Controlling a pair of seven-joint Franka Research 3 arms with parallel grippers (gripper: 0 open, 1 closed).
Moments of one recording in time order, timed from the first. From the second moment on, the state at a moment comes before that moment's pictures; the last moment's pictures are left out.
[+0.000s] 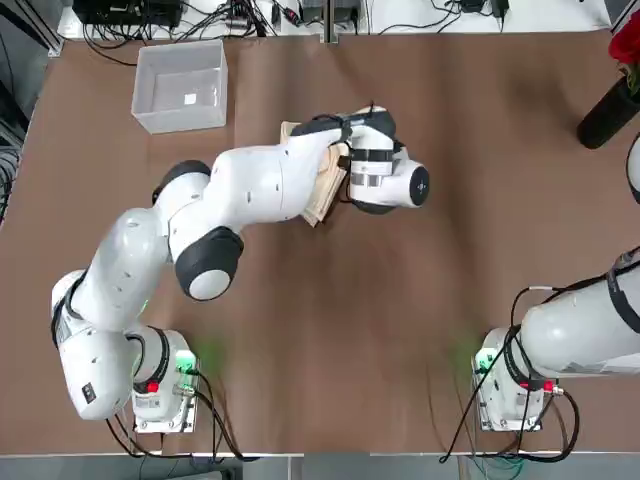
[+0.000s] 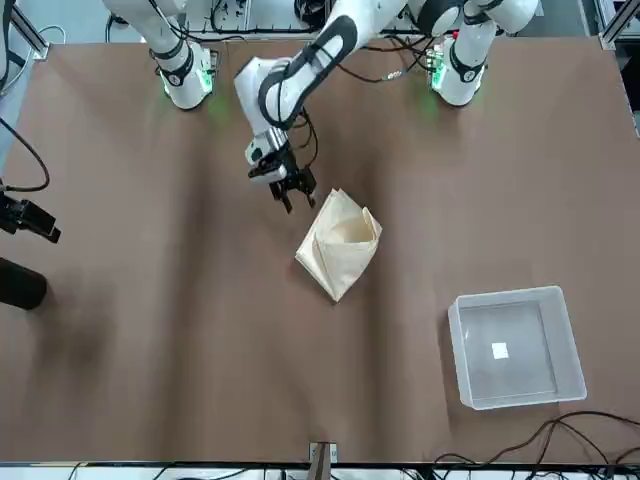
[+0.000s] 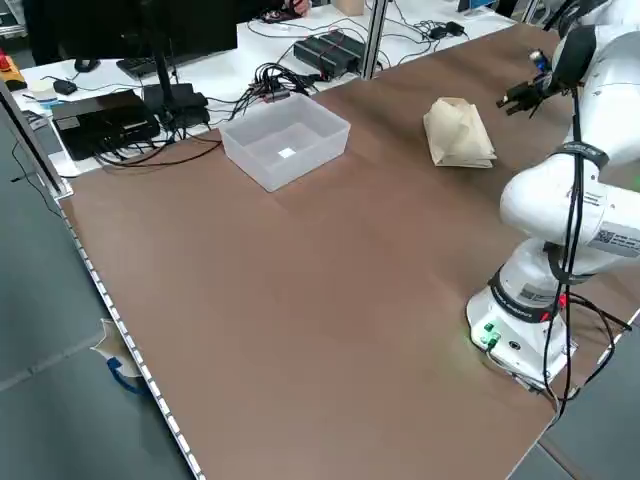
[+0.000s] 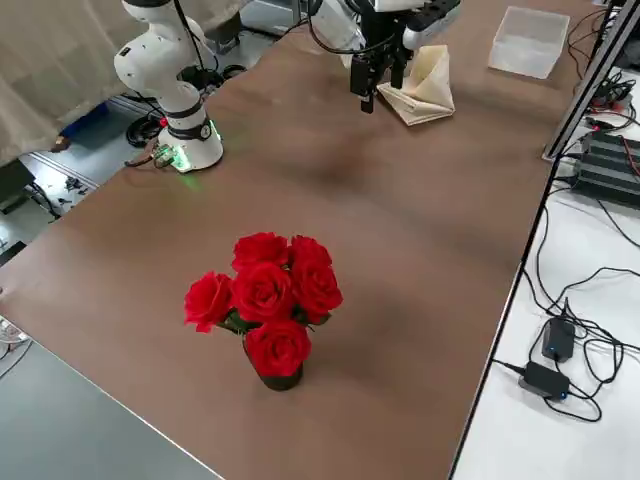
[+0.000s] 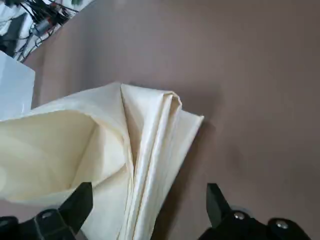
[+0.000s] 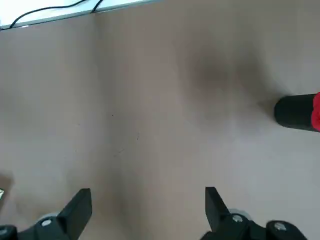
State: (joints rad) left arm -1.04 0.87 -0.22 -1.20 0.82 1.78 -1.19; right arm -0.03 0.17 -0.05 -1.43 -0.01 1.67 0.09
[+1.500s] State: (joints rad) left arm -0.64 0.55 0.12 -1.22 -0.22 1.76 -0.03; right arm -0.03 0.17 -0.05 -1.43 -0.01 1.66 0.09
